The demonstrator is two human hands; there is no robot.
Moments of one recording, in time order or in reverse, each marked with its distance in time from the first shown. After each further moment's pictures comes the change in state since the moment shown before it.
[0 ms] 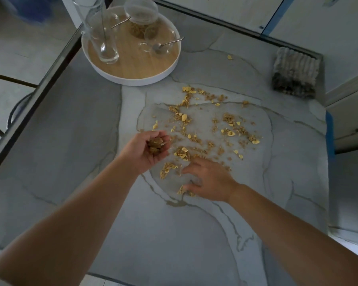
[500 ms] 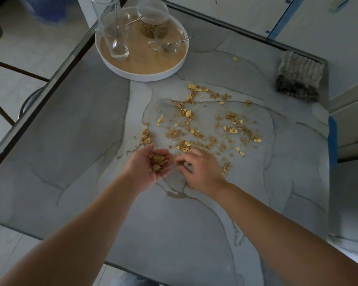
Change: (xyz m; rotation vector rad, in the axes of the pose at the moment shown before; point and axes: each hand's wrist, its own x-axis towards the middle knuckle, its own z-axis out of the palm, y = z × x) left_hand -0.023 -0.051 -0.020 -0.107 0.070 -0.042; right_hand 0.006 -0.027 0.017 0.066 0.321 0.026
